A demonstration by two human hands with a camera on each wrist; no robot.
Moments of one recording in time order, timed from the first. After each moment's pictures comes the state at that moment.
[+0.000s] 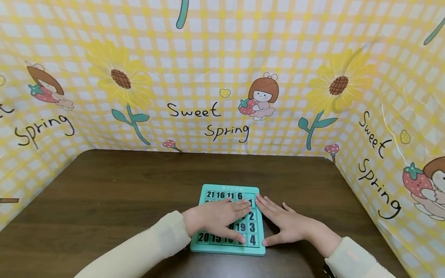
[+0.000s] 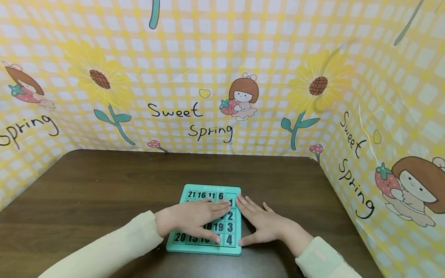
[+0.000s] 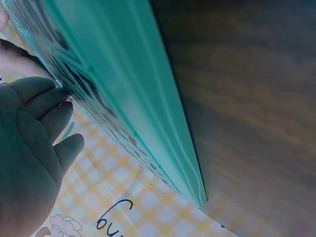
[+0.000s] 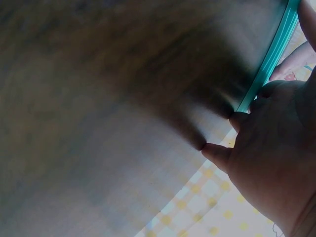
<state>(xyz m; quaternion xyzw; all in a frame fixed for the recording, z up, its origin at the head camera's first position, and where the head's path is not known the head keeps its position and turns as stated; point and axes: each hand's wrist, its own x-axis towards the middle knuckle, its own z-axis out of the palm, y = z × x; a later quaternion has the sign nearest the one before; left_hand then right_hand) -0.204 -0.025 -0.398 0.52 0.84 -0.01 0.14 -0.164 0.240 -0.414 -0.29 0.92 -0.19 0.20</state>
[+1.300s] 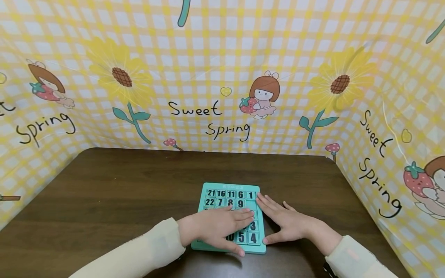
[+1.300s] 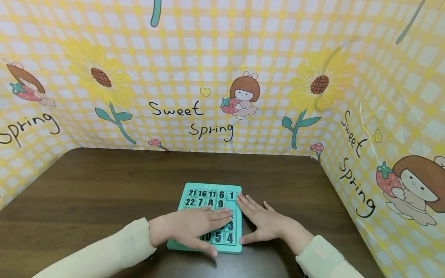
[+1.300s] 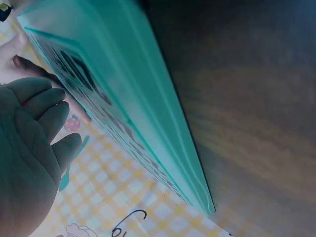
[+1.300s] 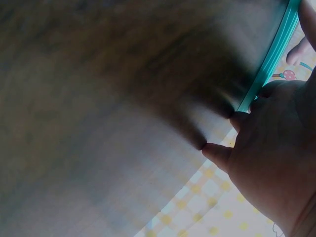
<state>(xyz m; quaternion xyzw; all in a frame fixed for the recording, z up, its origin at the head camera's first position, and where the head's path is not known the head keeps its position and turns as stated) -0.182 -0.033 -0.397 0.56 0.82 -0.01 0.14 -0.164 0.239 -0.412 -0.29 0.92 -0.19 0.19</state>
